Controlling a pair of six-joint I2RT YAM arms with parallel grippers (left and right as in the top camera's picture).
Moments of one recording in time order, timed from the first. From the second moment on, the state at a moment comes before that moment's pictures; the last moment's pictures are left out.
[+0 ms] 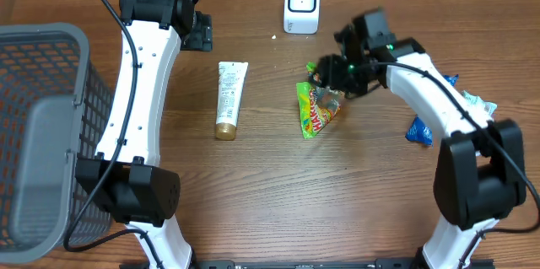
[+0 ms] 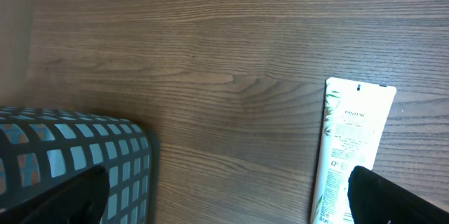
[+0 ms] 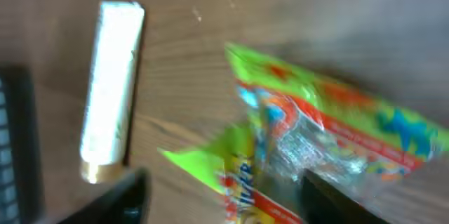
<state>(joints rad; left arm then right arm) -0.14 1.95 2.10 -1.31 -0.40 -0.15 0.30 1.93 1.49 -0.70 -0.44 0.38</state>
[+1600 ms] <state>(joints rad) -0.14 1.95 2.10 -1.31 -0.40 -0.15 0.49 2.11 1.63 -0.45 -0.67 0.60</state>
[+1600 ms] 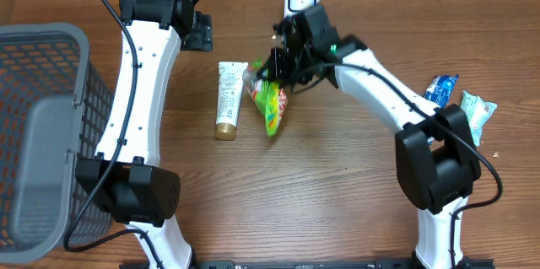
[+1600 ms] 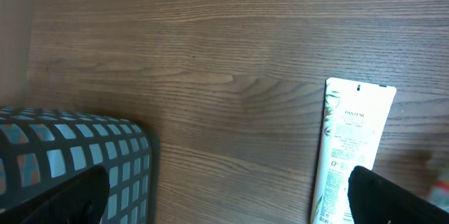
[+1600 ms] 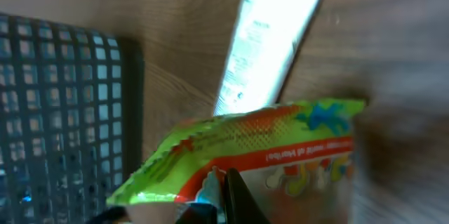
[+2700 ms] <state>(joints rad) -0.14 1.95 2.10 -1.31 -0.40 -0.15 0.43 2.02 1.63 -0.85 -0.34 0.50</state>
